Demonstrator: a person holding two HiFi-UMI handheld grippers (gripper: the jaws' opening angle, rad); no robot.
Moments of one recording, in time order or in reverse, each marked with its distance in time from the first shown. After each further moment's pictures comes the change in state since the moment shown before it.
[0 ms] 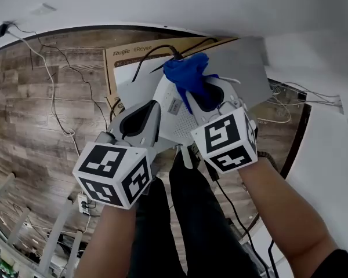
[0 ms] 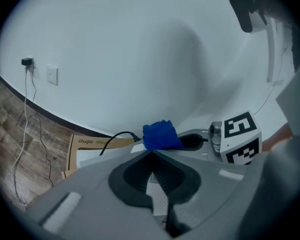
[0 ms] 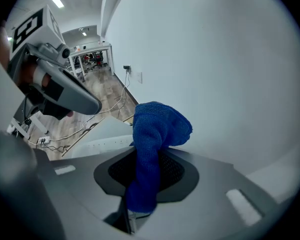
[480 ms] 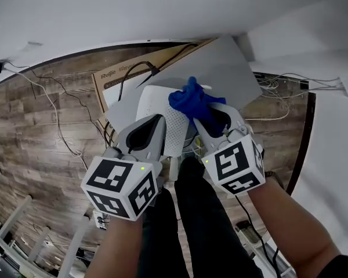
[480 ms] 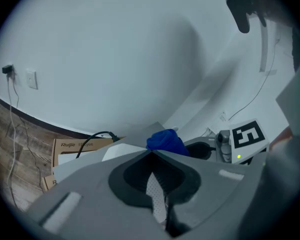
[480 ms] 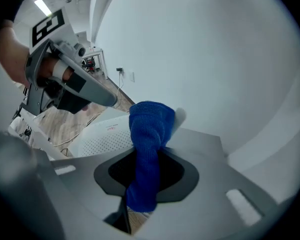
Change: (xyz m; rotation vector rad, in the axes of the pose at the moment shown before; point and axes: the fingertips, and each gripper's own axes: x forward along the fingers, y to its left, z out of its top) left arm 0.038 -0.059 0.000 0.083 0.065 -0.060; right arm -0.047 -0.021 -0.064 0.109 -0.011 -0.010
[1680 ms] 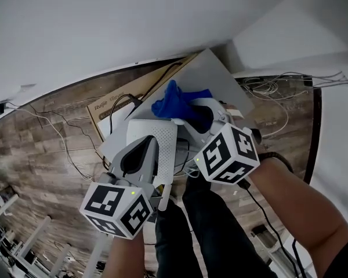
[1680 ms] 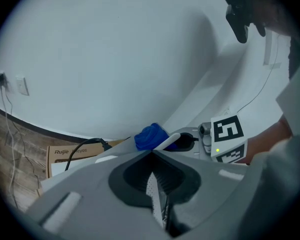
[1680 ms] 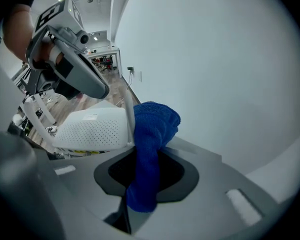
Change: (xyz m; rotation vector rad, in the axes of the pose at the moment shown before) left arm 0.049 -0.024 0.022 0.041 0.047 0.039; right arm 0.037 -0.069 -0.007 -0.176 -0.052 0.108
